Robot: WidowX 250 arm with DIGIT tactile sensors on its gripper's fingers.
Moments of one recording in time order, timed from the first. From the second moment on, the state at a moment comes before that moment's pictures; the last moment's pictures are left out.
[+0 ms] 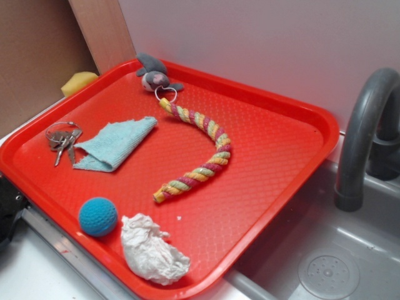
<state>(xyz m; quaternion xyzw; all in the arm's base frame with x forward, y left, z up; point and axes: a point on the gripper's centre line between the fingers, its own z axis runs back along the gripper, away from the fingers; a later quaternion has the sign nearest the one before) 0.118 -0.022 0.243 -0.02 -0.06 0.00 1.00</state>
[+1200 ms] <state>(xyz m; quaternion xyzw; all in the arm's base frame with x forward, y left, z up) 0.202 0.021 0.208 -0.08 -0.11 0.36 0.92</state>
